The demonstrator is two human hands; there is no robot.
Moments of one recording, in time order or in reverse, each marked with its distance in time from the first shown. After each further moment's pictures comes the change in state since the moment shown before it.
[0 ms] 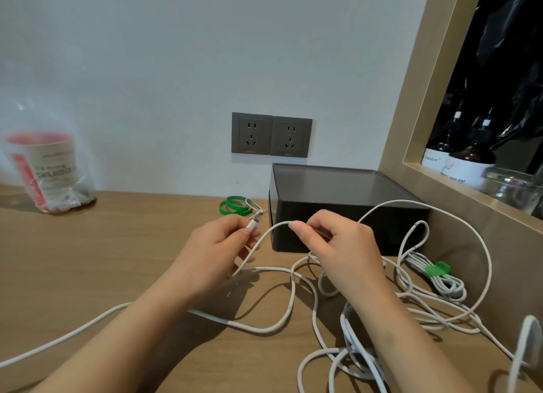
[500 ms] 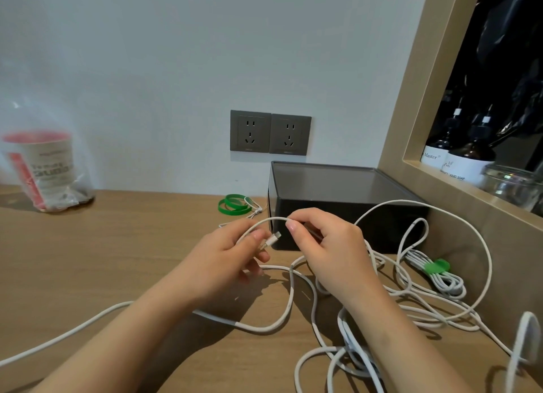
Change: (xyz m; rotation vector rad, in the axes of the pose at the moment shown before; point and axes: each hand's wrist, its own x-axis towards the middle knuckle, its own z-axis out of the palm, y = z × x) left_hand -0.004 0.003 0.006 -0.009 -0.158 0.028; right_hand -0.002 -0.005 0.008 0.079 -0.028 -0.071
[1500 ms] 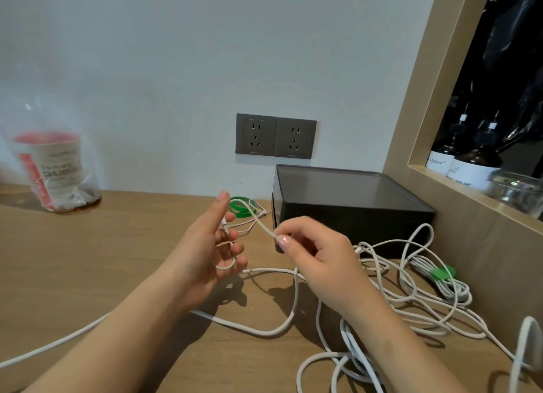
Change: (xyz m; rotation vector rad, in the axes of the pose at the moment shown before) left_hand 0.006 0.007 -0.010 -0.756 0.299 -0.325; right_hand -0.004 -0.015 0.002 0.300 -0.197 -0.051
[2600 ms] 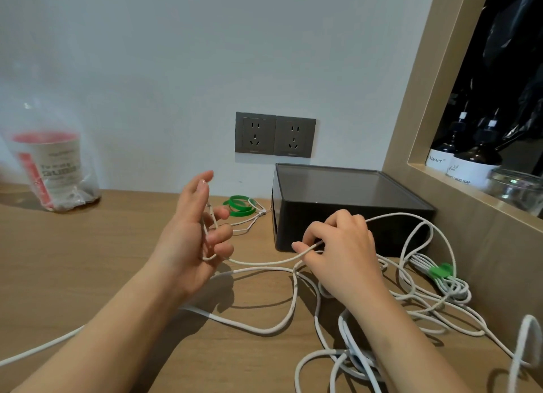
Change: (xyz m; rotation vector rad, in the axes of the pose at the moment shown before) left_hand 0.001 0.012 -0.003 -0.290 -0.084 0.154; right_hand 0.004 0.011 -0.010 -0.768 0.040 0.253
